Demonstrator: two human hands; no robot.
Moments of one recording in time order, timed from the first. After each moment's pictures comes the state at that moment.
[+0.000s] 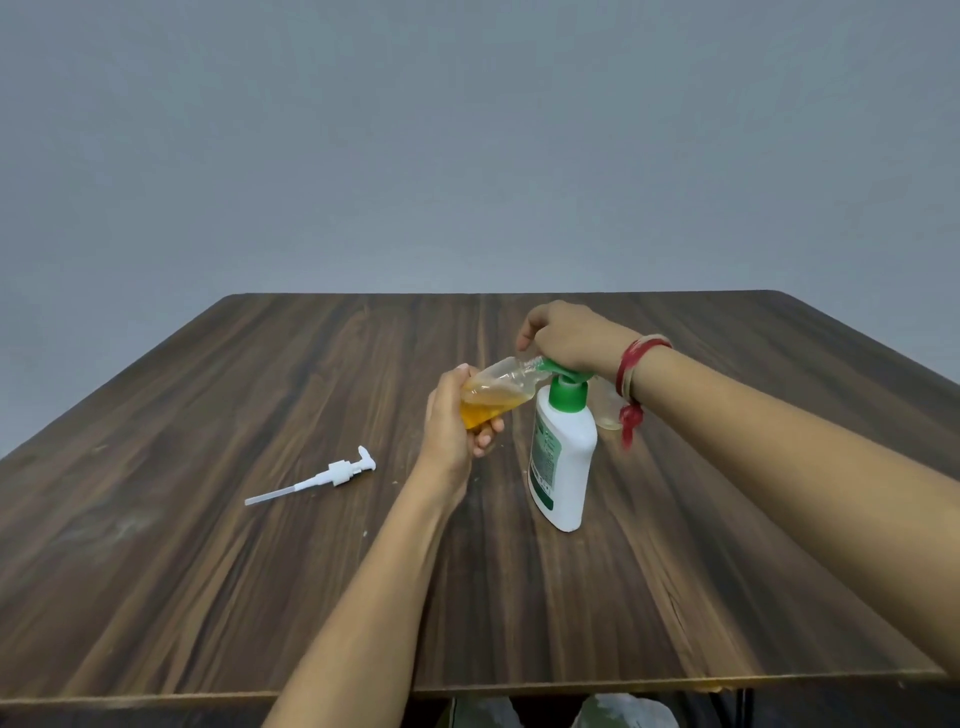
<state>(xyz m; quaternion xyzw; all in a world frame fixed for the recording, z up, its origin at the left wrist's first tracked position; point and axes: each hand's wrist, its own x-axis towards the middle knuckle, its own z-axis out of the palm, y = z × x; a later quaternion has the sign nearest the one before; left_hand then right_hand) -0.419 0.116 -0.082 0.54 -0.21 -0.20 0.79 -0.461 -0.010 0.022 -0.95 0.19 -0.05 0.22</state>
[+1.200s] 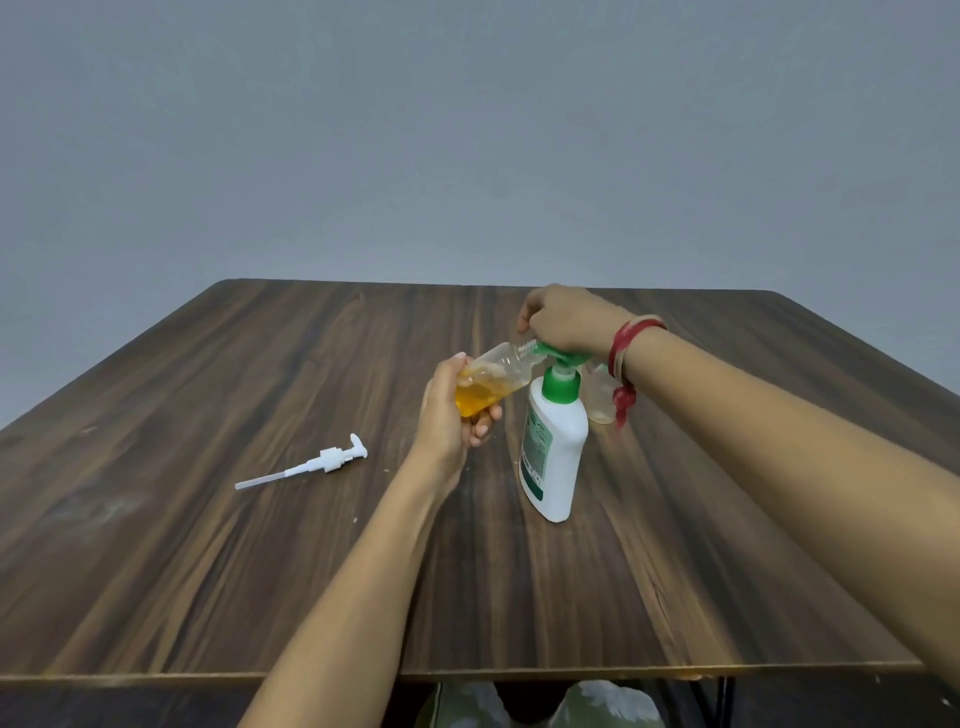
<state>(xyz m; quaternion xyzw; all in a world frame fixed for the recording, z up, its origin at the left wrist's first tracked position) -0.420 0.115 -0.083 0.53 -0.21 -0.21 0.79 -0.464 -0.006 0.028 -0.96 0.22 -0.04 0.16</state>
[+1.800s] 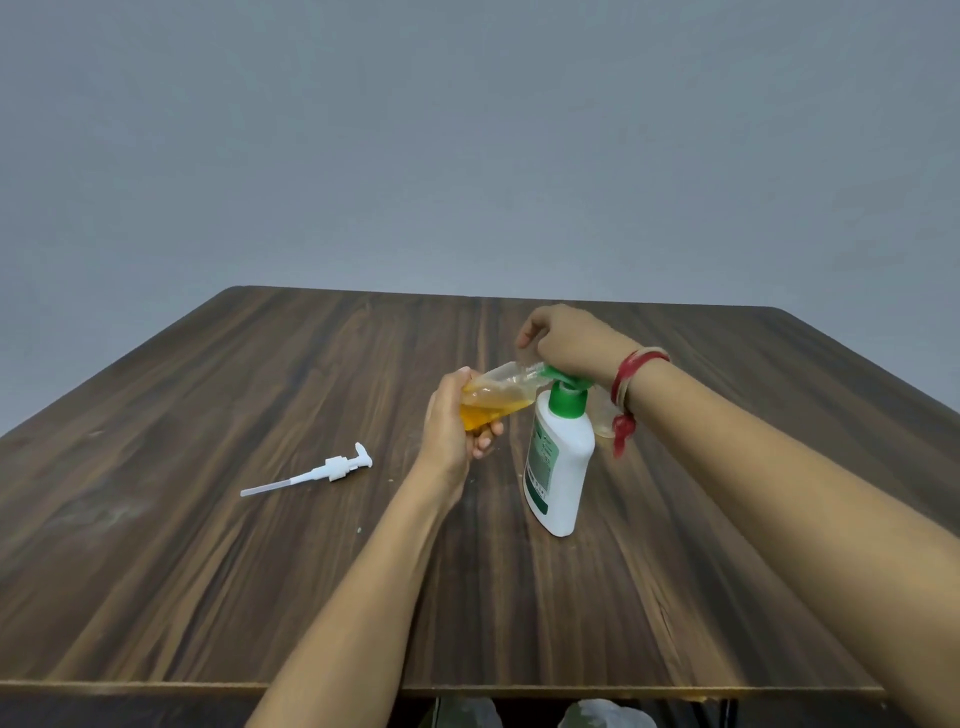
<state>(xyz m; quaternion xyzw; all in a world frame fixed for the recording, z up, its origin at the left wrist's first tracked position) -0.420 0.115 -0.083 0.54 -0.20 -0.21 0.79 -0.462 -0.006 0.023 -0.96 0.22 -0.06 0.18</state>
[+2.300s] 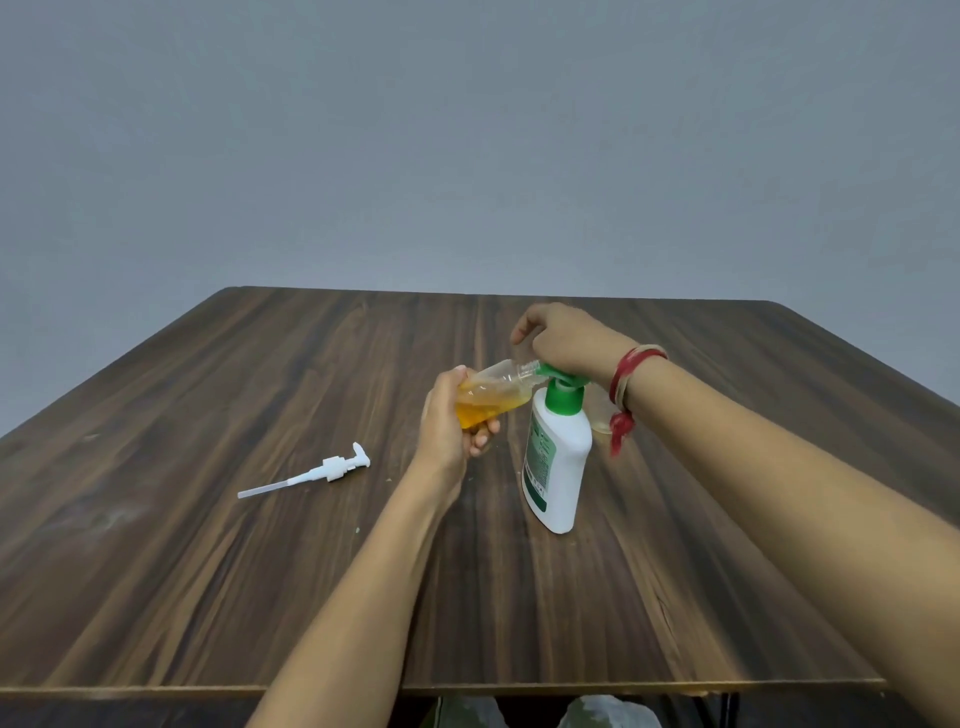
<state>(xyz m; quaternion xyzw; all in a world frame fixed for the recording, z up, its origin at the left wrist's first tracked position) -0.419 0.114 -0.083 0.53 -0.20 -0.21 0.80 -0.461 -0.007 0.020 -0.95 0.20 -0.07 0.22</state>
